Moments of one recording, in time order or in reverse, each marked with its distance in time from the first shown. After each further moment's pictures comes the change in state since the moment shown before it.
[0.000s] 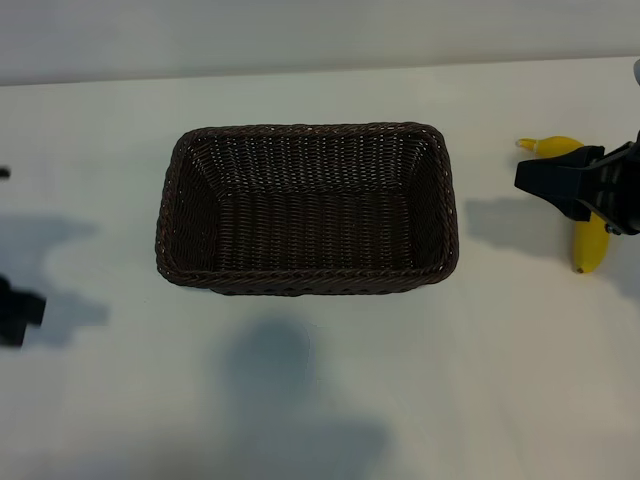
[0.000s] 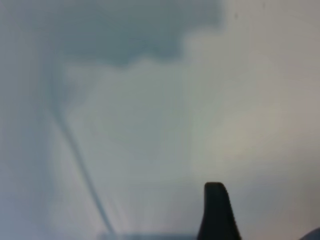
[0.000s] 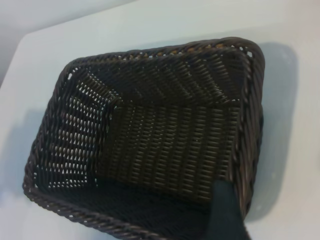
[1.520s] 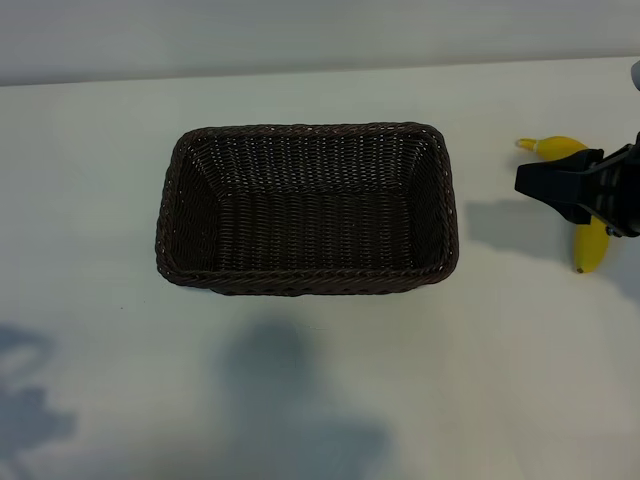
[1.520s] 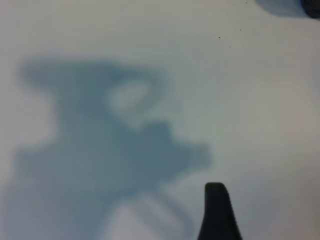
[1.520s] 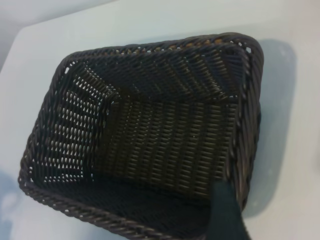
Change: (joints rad) left arm 0.000 -0.668 0.257 0.000 -0.018 0.002; right arm 0.000 0.000 0.000 -0.020 0.000 0.000
